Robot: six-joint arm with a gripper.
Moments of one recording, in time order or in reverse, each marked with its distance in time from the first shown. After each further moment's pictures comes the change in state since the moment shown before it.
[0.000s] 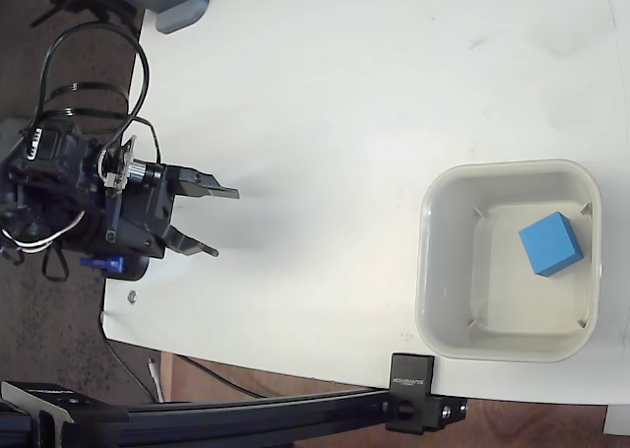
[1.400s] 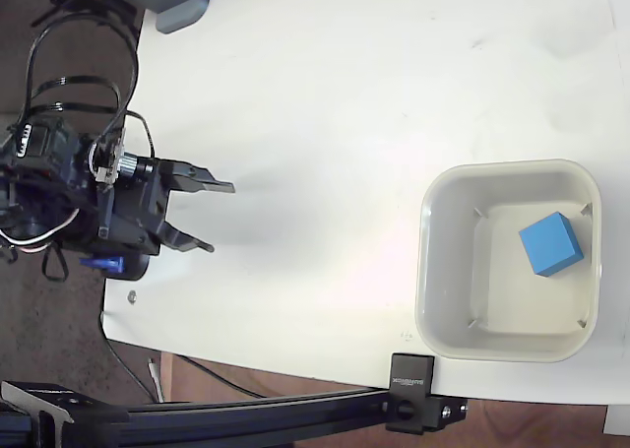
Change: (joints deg) arm 1.0 -1.8 -2.9 -0.4 -1.3 -0.8
